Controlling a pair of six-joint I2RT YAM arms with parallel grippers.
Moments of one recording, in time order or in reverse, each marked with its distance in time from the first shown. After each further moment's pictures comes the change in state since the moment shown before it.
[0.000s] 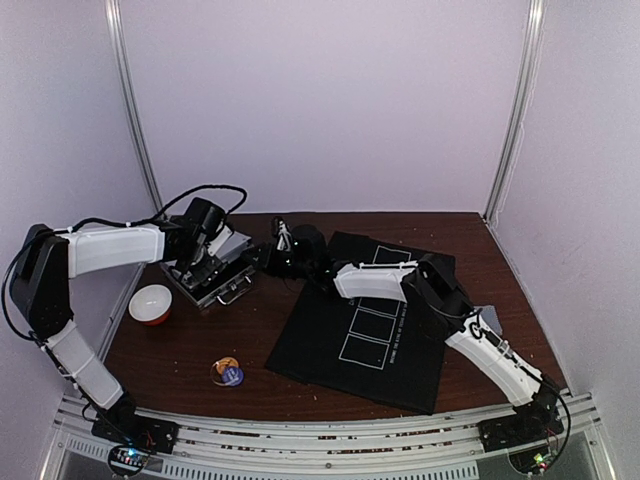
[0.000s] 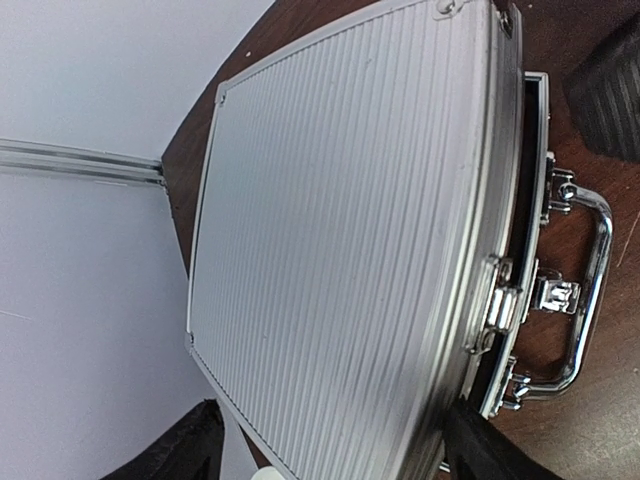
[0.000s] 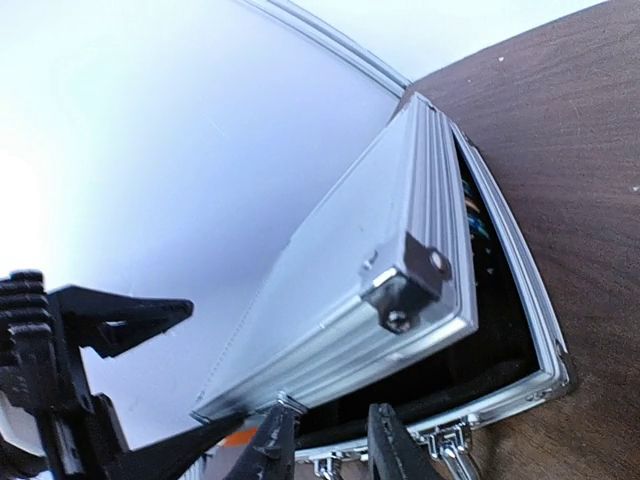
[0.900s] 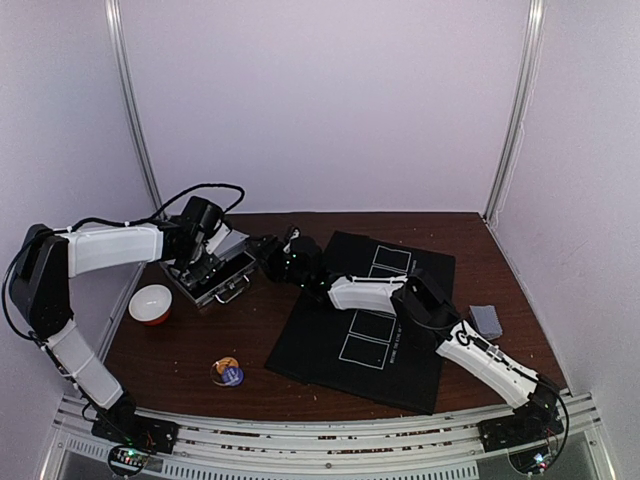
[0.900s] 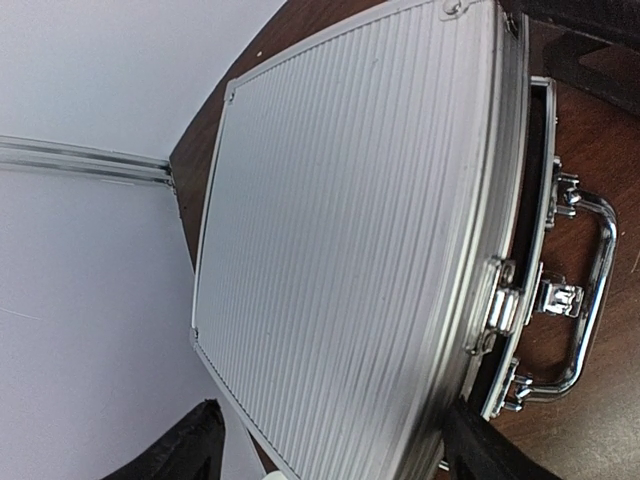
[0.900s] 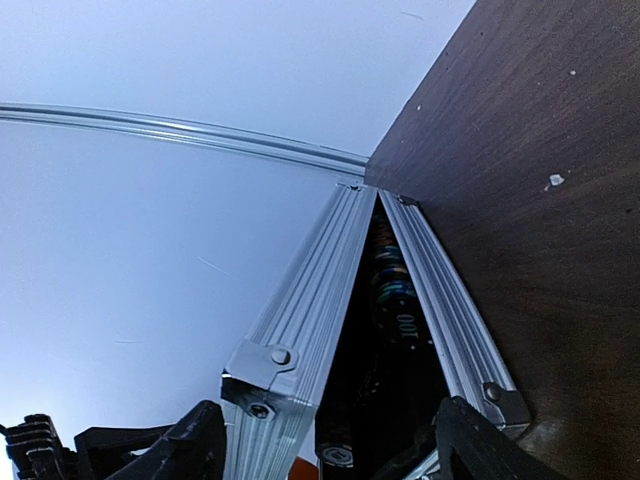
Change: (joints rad) left arm 0.017 0.000 0.000 0.019 -0.003 0.018; right arm 0.013 0.160 0.159 0.106 0.273 0.395
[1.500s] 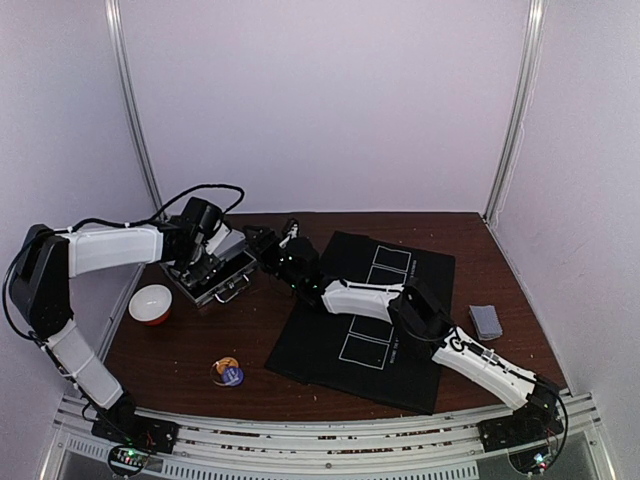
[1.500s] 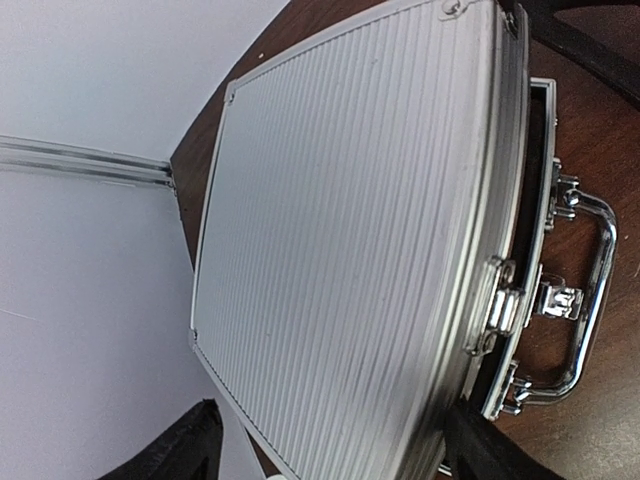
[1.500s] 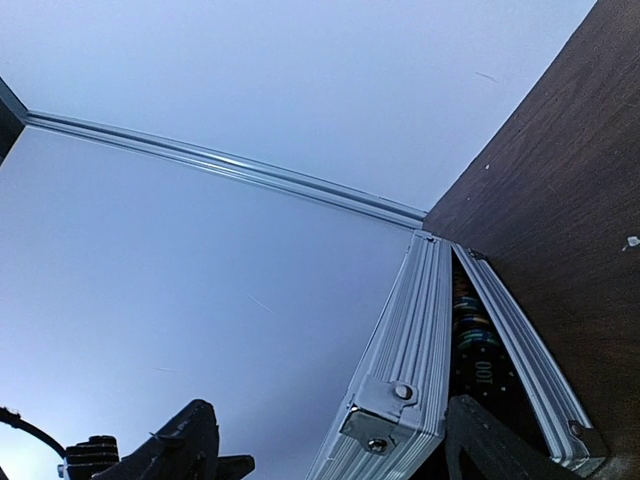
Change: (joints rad) left arm 0.004 0.000 -0.011 0.021 0.003 0.005; right arm 0.031 0.076 0.150 0.087 0.128 -0.046
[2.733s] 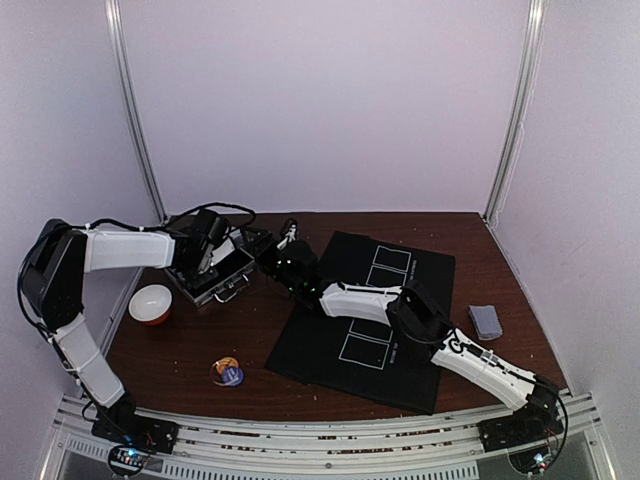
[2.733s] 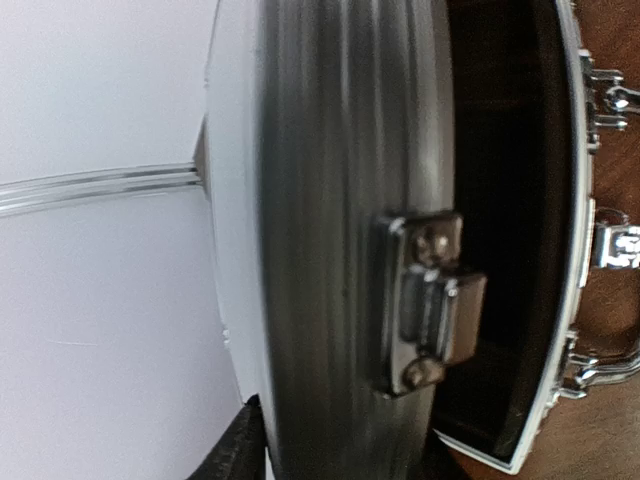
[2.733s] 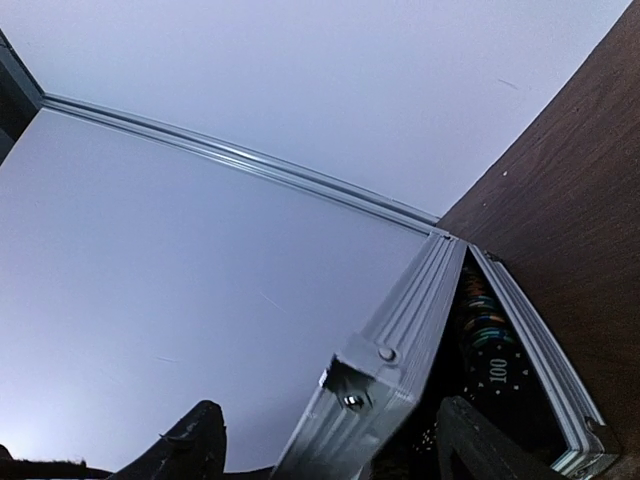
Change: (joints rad) left arm -0.013 0.080 -0.024 0.042 -0.116 0.211; right arm 0.016 0.006 -0.001 0.041 0.025 -0.055
